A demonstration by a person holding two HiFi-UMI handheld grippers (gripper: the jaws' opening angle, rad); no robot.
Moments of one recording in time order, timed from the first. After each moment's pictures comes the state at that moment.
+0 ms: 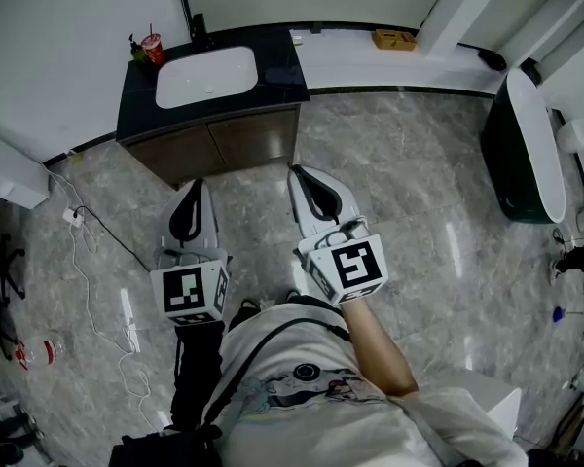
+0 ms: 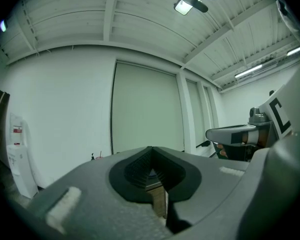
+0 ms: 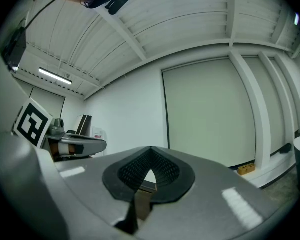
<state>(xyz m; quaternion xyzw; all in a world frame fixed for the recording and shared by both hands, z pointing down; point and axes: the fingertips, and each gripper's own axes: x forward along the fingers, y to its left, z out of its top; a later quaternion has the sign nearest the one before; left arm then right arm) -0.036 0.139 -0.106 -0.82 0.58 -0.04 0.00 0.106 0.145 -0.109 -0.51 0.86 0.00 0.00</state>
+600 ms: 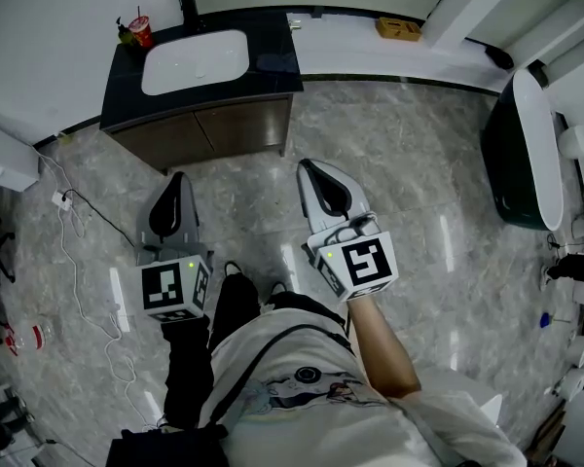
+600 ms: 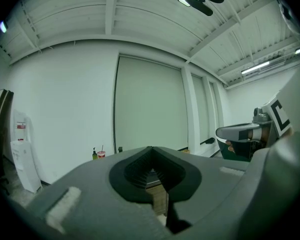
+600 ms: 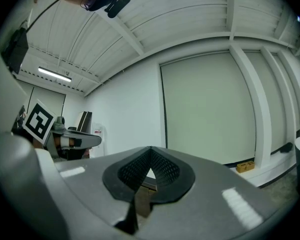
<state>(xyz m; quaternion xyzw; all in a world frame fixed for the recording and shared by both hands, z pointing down) -0.024 0.102 -0.086 -0.80 0.60 -0.05 -0.02 0.159 0.106 -0.086 -0.50 0.87 -0.01 -0.02</state>
